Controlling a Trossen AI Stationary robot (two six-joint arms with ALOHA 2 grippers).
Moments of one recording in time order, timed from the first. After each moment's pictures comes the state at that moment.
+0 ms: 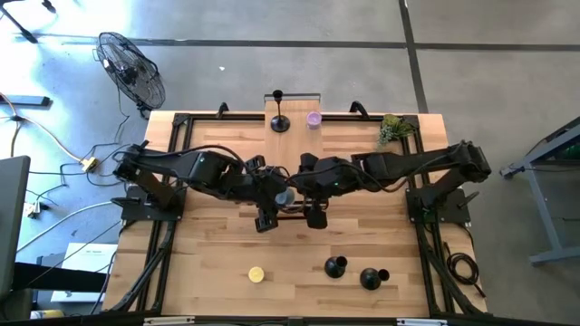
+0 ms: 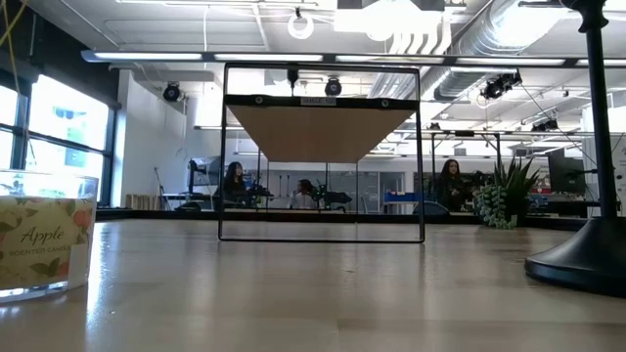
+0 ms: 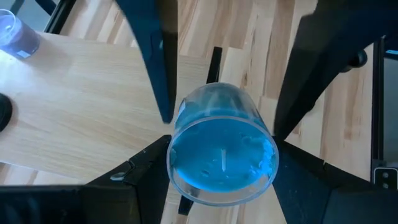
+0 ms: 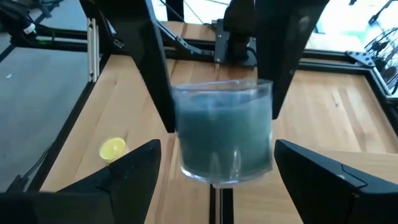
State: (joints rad) left arm -0.27 1.68 1.98 -1.21 -0.33 -0.41; right arm 0.16 1.61 1.56 -0.50 0.05 0.03
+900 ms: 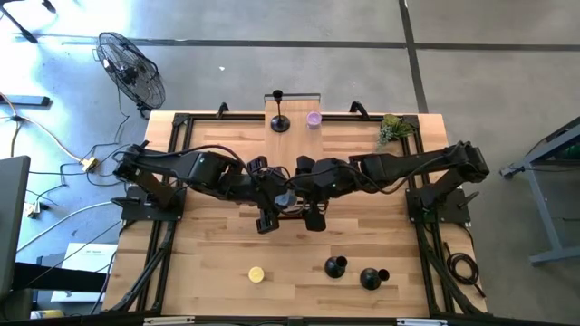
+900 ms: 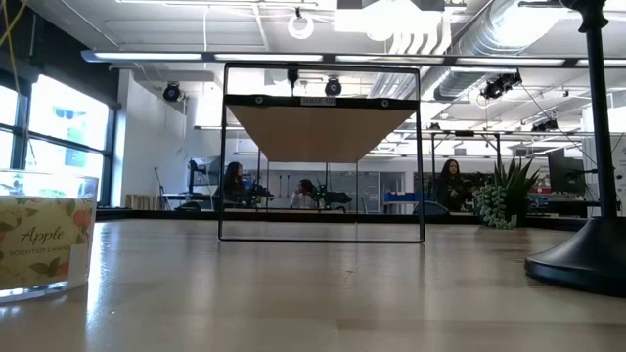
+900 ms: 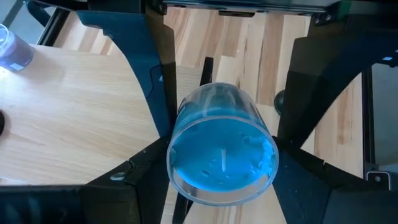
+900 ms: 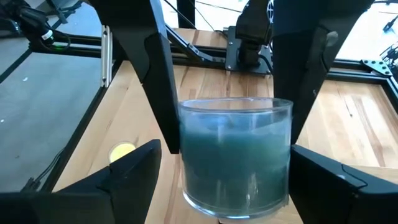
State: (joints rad) left arm -0.27 1.68 1.98 -1.17 -0.32 -0.39; right arm 0.16 1.62 1.56 -0.46 0.01 0.02
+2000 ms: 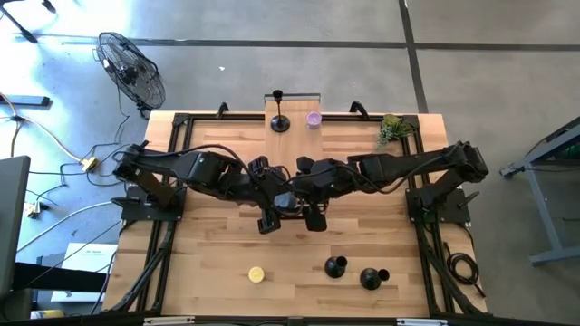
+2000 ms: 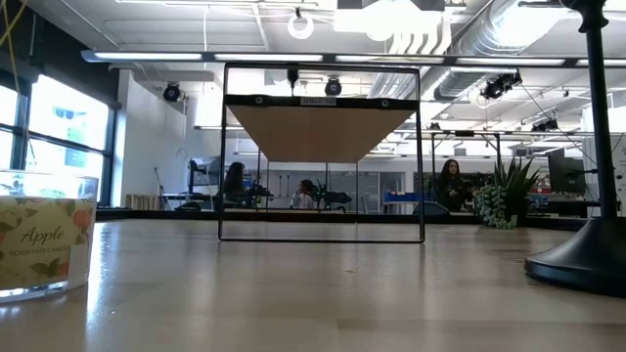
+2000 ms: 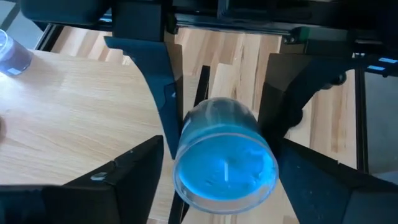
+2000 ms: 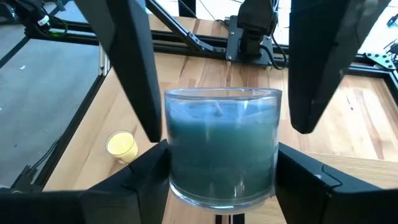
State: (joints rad) left arm -0.27 1.68 1.98 -1.14 -0.33 -0.40; right arm 0.16 1.62 1.56 -0.49 0.01 0.00
